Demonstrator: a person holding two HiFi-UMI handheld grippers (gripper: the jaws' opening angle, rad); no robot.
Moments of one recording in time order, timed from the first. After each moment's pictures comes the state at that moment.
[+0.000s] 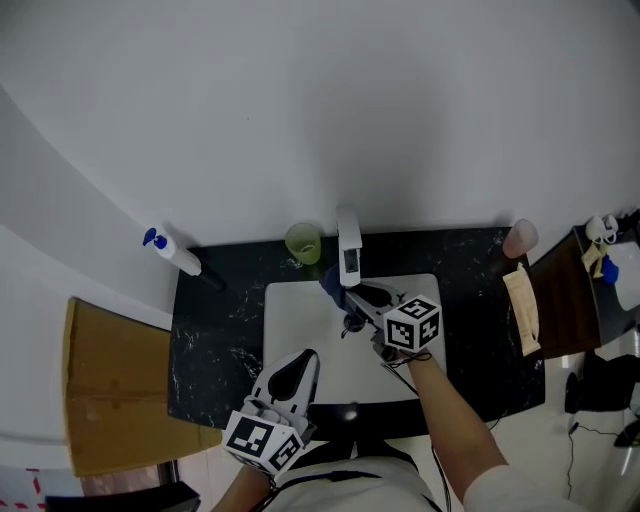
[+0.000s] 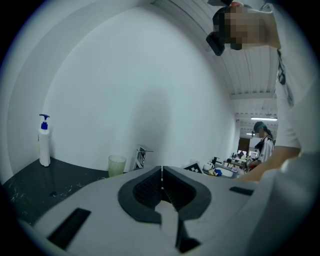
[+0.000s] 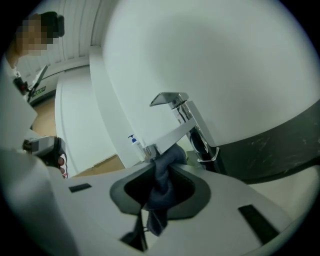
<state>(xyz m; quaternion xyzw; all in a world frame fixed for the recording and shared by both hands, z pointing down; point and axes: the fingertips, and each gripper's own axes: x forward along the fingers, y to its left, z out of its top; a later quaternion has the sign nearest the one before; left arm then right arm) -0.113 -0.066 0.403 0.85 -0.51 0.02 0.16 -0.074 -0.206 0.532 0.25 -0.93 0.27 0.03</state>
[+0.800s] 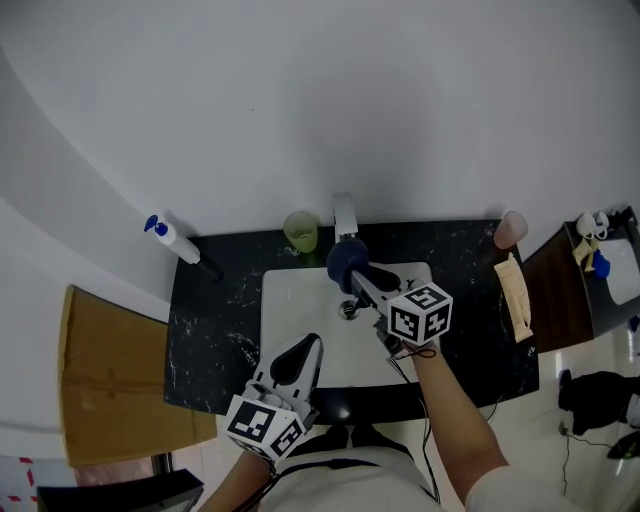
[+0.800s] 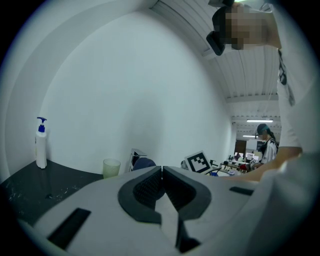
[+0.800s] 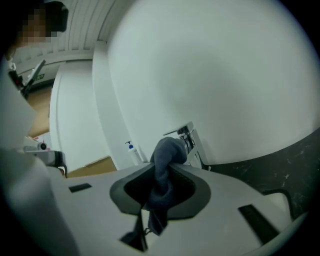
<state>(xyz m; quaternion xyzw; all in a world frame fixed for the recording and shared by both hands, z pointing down) -0.099 -0.050 0.387 0.86 -0.49 0.00 0.14 -0.048 -0.192 0.474 0.31 -0.92 0.22 0.04</state>
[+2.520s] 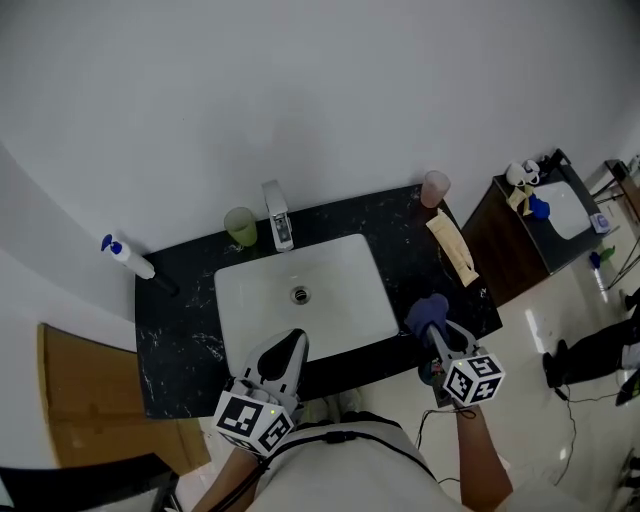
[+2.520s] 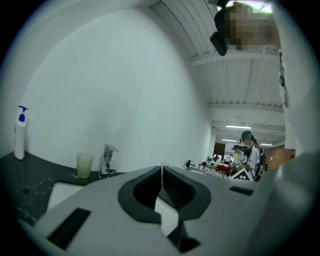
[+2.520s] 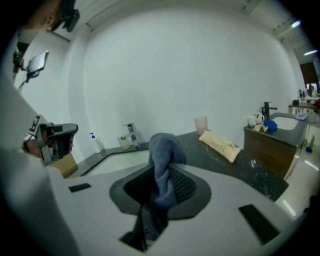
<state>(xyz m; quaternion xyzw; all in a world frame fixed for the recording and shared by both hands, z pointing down) -0.045 0.016 0.384 0.91 -0.39 -0.01 0.14 0.218 0.034 0.516 0.60 -0.77 0.22 0.07</state>
